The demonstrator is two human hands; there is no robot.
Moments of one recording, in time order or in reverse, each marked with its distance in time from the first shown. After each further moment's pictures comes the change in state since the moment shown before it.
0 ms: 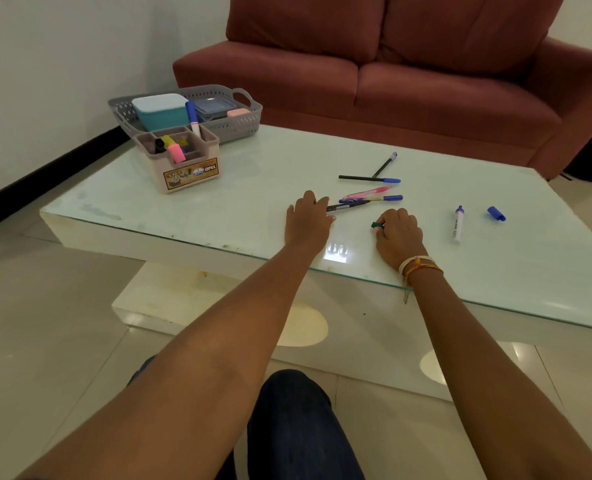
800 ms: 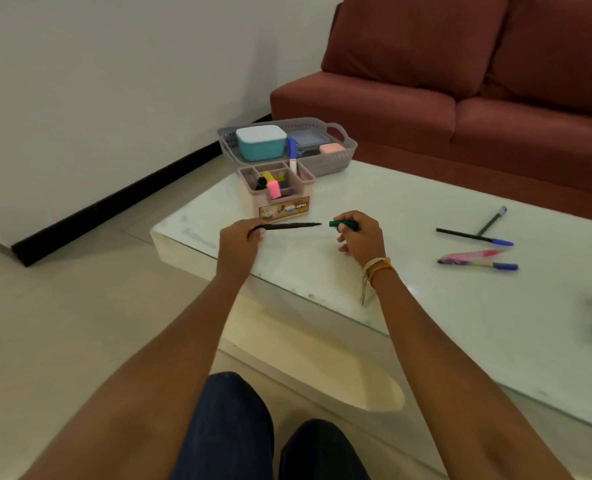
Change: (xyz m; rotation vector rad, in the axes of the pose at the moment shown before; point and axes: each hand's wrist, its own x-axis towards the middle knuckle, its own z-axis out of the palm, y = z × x) left_hand -0.033 -0.220 -0.130 -0.237 0.426 -0.262; right_hand 0.070 -0.217 0.061 0.938 -0.136 -0.129
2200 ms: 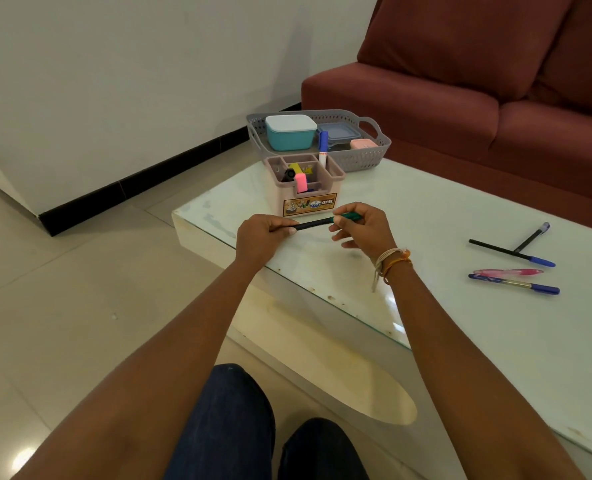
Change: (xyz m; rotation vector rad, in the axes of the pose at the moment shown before) left_hand 0.009 0.000 0.002 -0.046 -0.155 -0.212; right_hand 0.009 -0.031 0.022 0.130 -0.283 0.048
